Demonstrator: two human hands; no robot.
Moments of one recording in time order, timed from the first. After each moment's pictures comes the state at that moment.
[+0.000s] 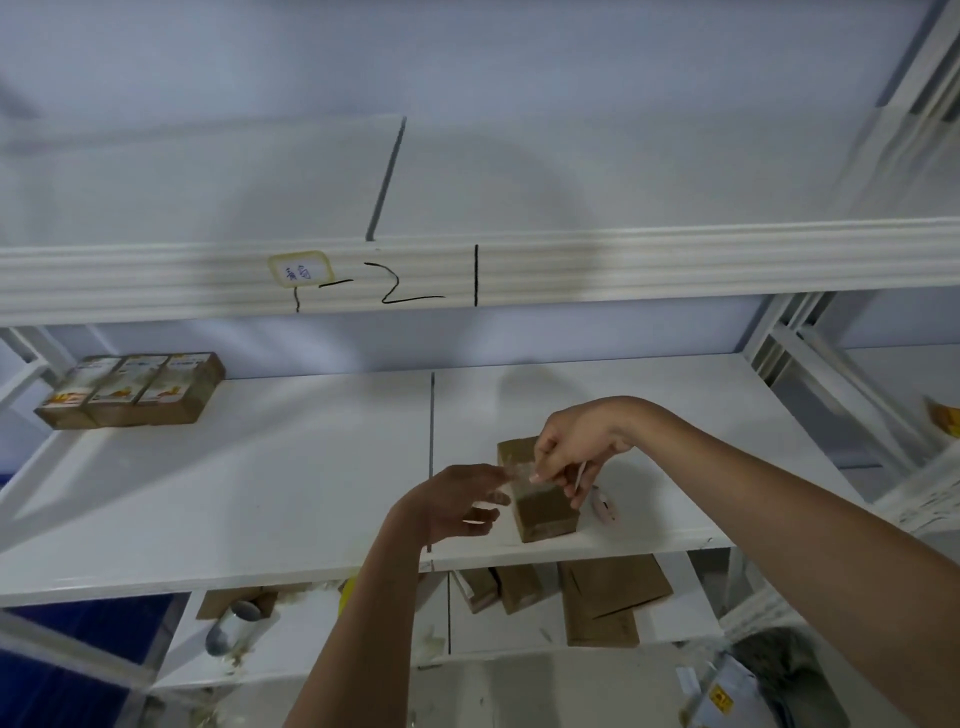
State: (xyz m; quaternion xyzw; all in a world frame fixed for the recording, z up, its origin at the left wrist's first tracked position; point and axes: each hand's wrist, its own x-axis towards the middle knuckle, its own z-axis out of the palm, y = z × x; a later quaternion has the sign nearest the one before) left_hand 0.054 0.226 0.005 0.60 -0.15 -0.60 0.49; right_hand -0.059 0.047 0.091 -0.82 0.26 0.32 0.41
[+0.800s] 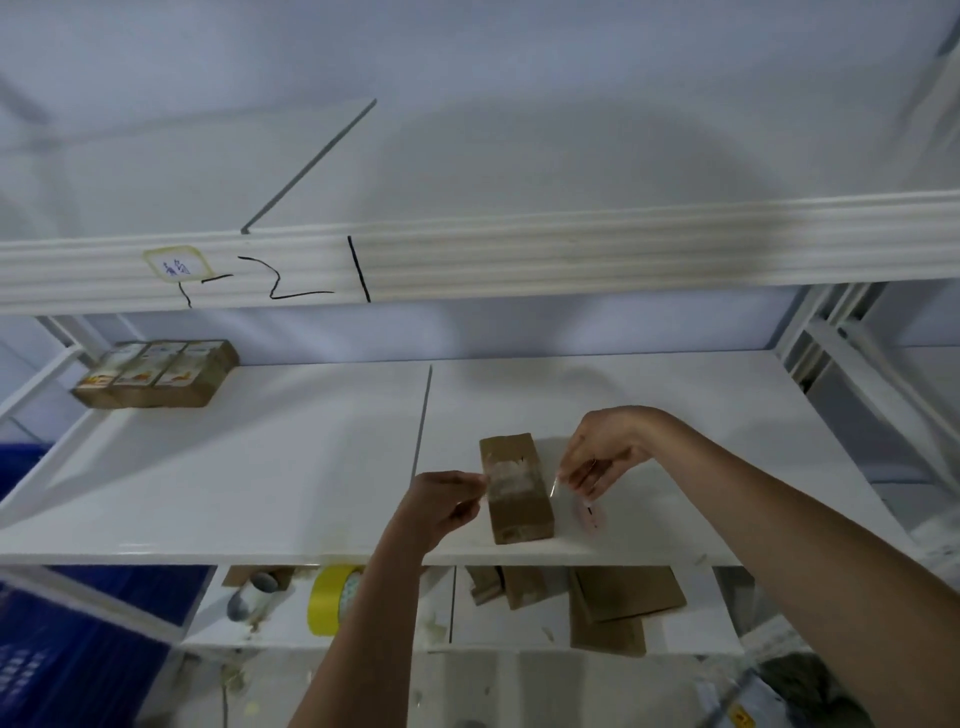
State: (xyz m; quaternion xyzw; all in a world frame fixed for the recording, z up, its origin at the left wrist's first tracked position) left_hand 0.019 0.192 -0.029 0.63 0.00 -0.45 0.63; right_hand -0.093 -0.041 0.036 -0.74 0.34 0.27 0.51
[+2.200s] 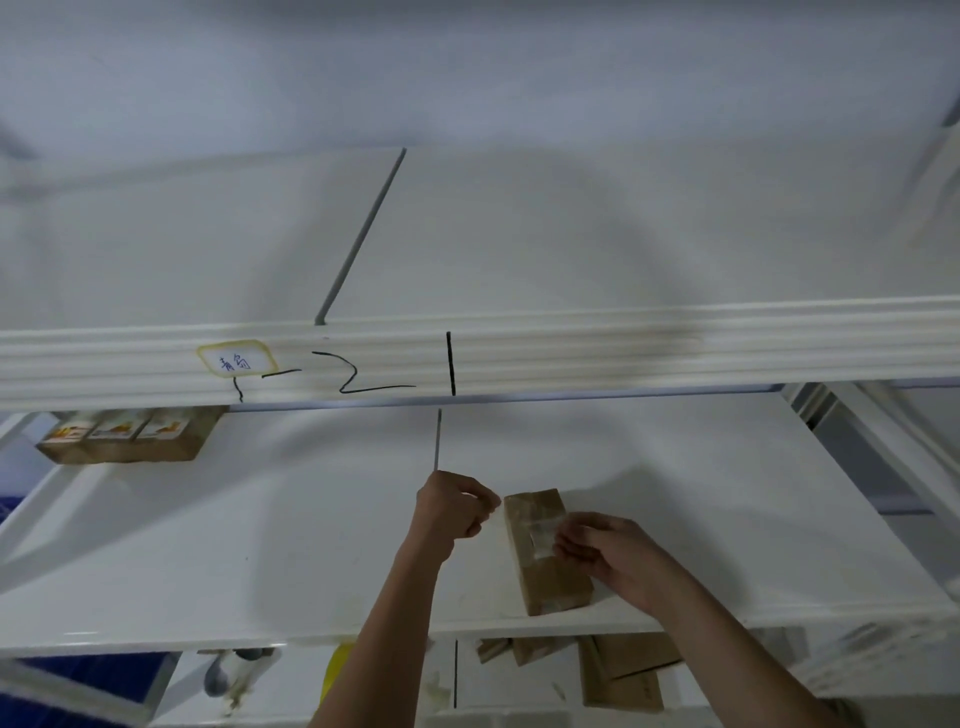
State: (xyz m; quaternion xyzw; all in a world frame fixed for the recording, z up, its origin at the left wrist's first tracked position) left_hand 0.086 0.170 0.003 0.81 -0.13 -0.34 0.47; right_hand -0.095 0.030 -0.031 -0.39 0.40 -0.10 0.82
